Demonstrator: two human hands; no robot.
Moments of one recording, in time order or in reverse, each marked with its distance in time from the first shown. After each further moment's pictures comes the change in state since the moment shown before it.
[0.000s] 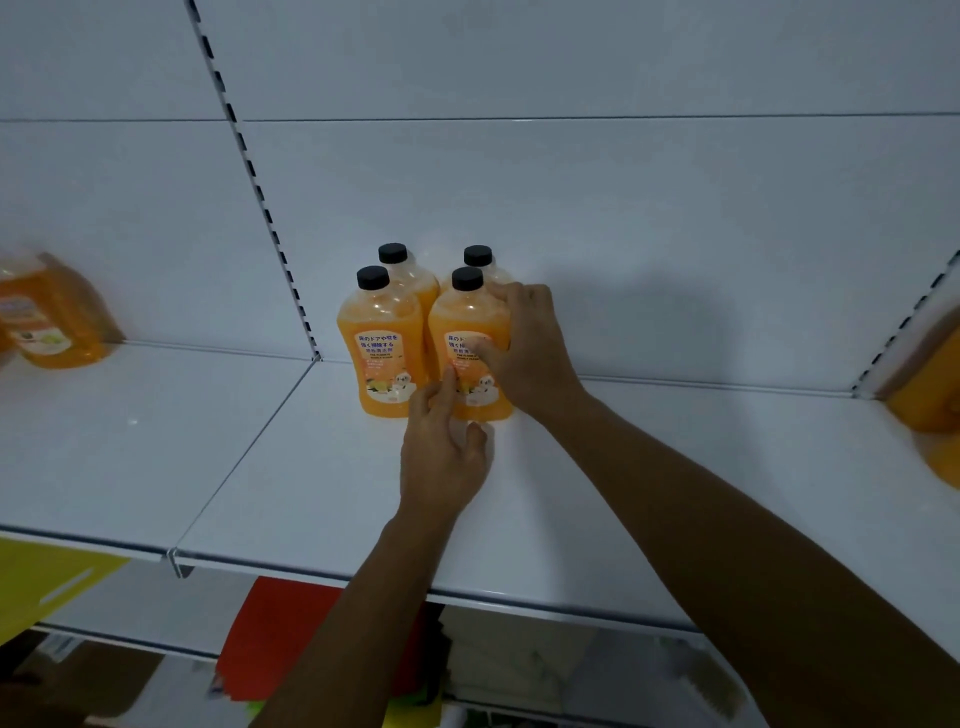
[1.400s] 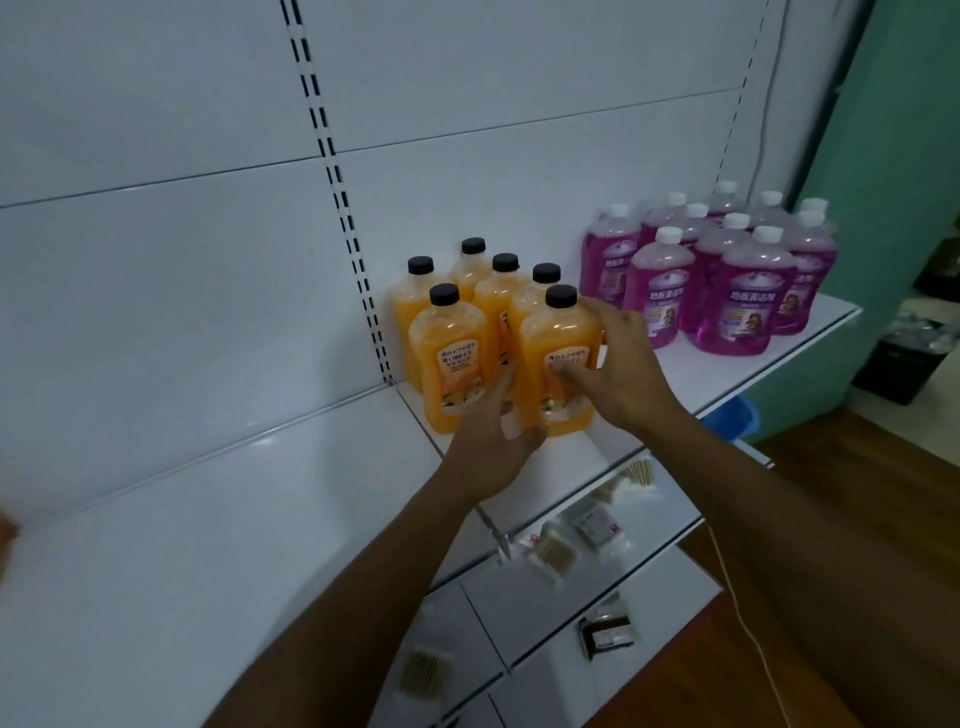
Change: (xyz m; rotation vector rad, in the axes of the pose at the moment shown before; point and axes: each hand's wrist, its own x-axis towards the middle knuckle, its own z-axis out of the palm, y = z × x) left_hand -0.115 0.322 0.298 -0.481 -0.966 0.390; right_hand -0.226 0.210 -0.438 -0.267 0.427 0.577
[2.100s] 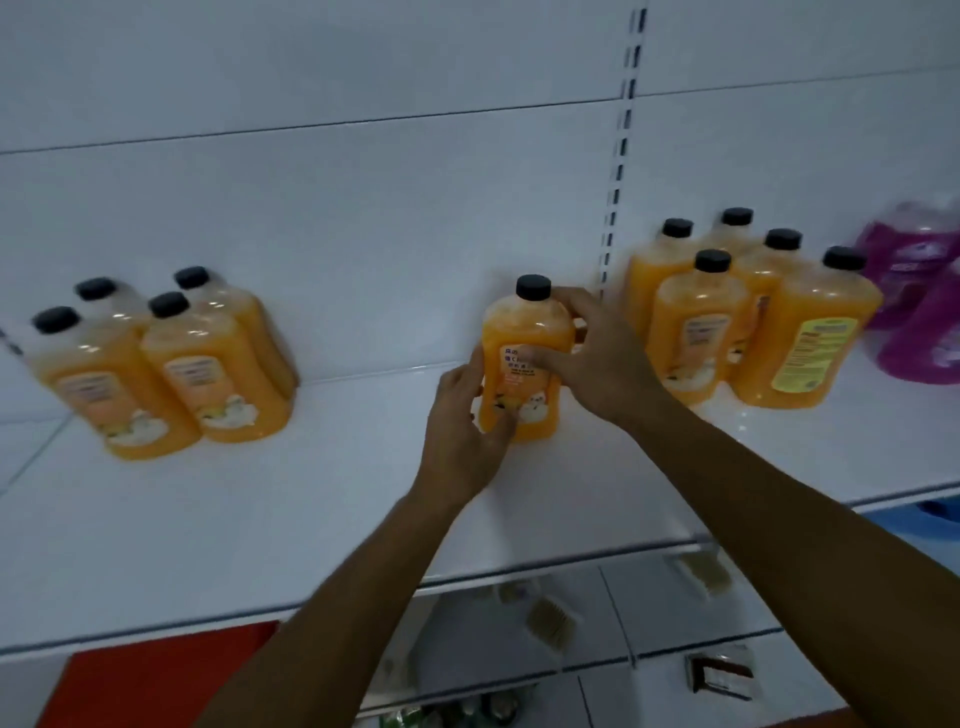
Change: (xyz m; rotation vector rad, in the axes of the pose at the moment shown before) left_hand -0.131 -0.065 -0.139 0.314 0.583 -0.144; right_hand -0.033 -0.145 0.153 0.325 -0.352 -0.249
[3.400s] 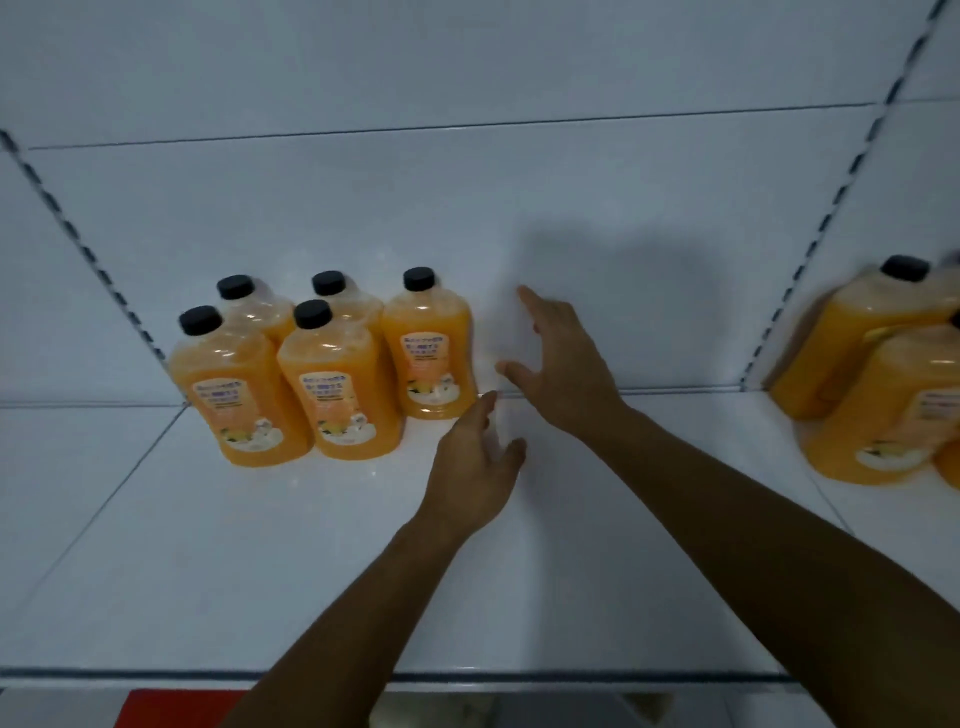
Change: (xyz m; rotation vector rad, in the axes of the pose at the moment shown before) left_hand 0.013 -0.080 -0.106 0.073 0.023 -0.329; right_hand 0.076 -0.037 0.183 -0.282 -0.149 -0.197
